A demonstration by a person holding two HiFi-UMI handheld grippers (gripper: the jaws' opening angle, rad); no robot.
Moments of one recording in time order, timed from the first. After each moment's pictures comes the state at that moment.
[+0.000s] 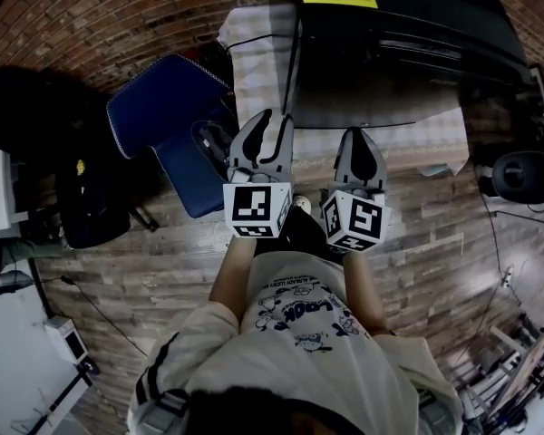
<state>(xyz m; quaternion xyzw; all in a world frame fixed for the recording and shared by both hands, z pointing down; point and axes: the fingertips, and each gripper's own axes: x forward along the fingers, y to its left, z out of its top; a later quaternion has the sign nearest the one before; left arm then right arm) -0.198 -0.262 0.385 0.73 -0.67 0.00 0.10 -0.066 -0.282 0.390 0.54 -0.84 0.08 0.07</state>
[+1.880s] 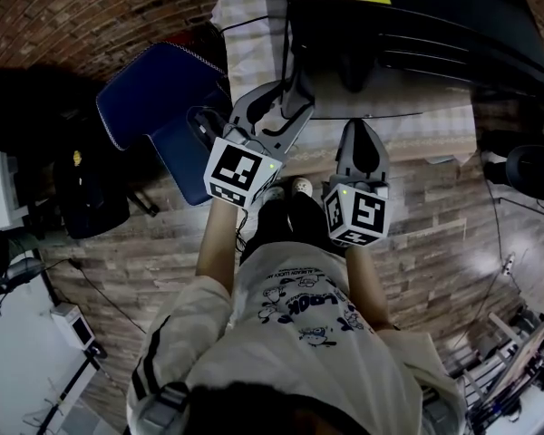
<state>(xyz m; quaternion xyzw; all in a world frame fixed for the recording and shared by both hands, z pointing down) -0.167 -0.318 0.409 0.86 -0.51 0.05 0.08 -0.062 -0.309 0.424 0.54 -0.83 0.10 0.10</state>
